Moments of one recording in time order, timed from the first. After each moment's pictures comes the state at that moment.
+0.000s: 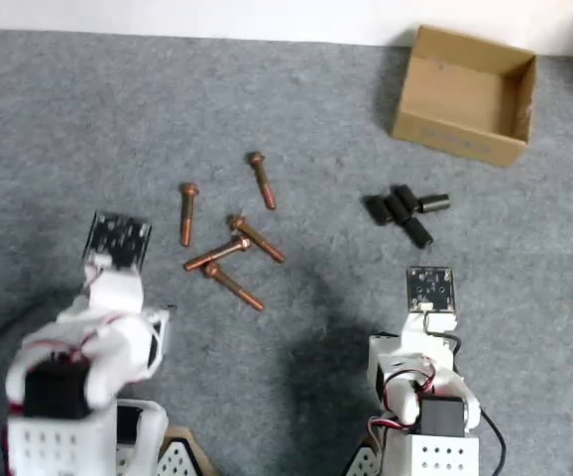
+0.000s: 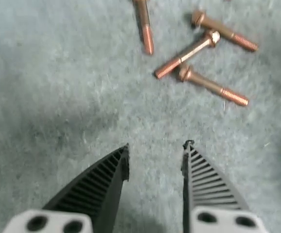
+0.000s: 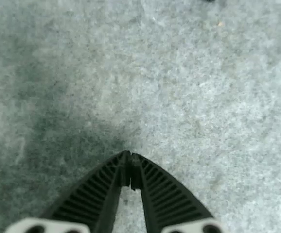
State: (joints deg) left arm -3.6 -73.4 51.6 89.9 -3.7; right arm -1.4 -104.5 96.0 71.3 4.6
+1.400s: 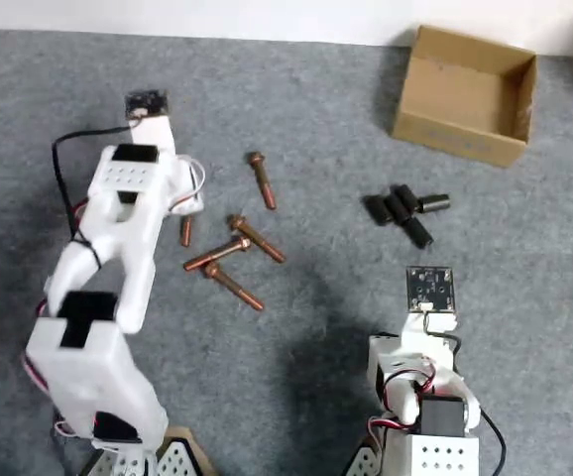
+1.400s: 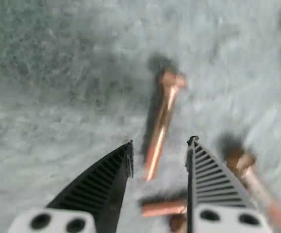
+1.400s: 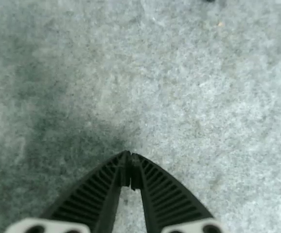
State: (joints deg) left arm -3.6 17.7 3.2 61.3 23.7; right arm -1.4 -104.5 96.0 71.3 4.6
